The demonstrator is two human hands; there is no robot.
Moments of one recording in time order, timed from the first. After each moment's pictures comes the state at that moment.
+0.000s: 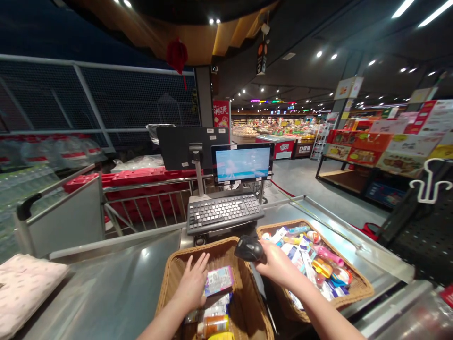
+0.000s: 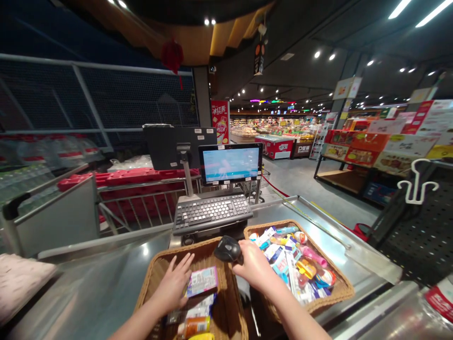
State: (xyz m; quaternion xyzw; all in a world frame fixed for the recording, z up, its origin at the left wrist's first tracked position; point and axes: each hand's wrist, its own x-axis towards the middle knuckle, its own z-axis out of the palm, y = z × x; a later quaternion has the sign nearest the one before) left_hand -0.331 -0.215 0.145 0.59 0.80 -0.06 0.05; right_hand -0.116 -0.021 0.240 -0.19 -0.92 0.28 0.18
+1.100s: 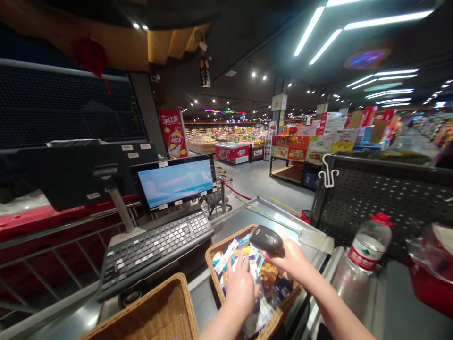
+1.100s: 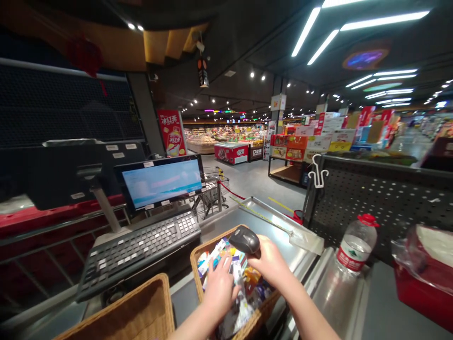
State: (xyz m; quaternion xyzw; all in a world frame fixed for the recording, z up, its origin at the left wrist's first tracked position) left_hand -0.114 0.026 0.179 0.69 0.71 0.12 0.05; right_hand 0.049 0.113 0.258 -0.39 -0.85 0.23 0.28
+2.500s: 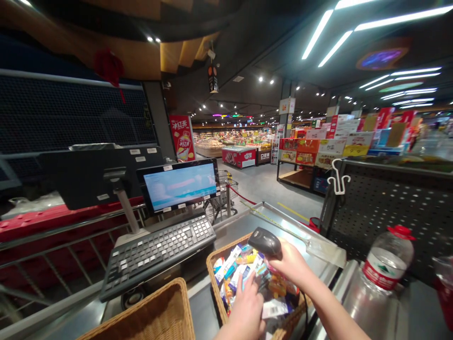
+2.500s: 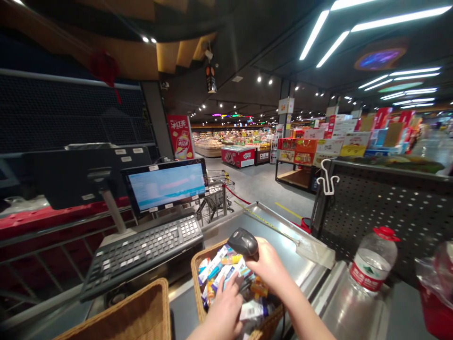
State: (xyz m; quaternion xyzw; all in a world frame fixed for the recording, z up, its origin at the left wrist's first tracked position) left_hand -0.111 0.023 0.152 0.76 0.63 0.09 0.15; right_hand 0.036 0.136 0.254 -0.36 -0.84 0.25 0.31
